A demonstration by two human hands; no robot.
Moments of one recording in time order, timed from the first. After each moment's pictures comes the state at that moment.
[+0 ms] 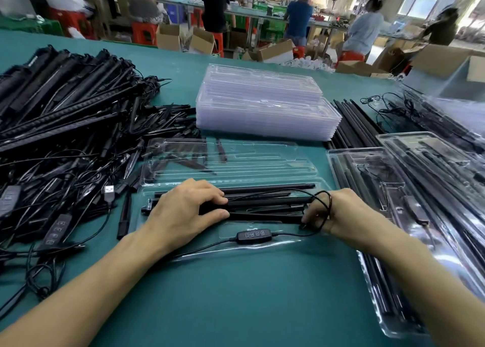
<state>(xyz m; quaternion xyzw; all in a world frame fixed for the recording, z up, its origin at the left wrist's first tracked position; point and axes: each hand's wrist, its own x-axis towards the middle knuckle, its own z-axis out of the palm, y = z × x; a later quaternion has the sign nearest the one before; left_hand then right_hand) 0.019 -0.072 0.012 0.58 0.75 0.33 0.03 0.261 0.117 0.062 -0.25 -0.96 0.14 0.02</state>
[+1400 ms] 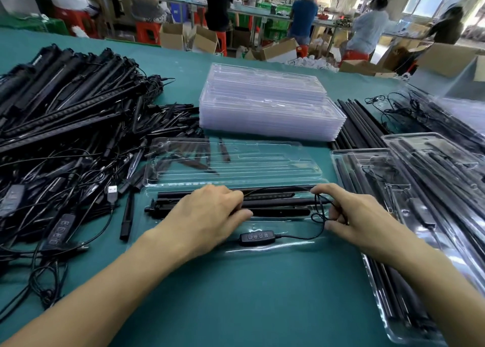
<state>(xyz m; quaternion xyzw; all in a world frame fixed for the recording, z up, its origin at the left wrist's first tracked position) 0.045 -0.061 0.036 0.62 0.77 0.13 0.03 0.278 0.123 0.057 -0.25 -0.96 0.13 0.08</state>
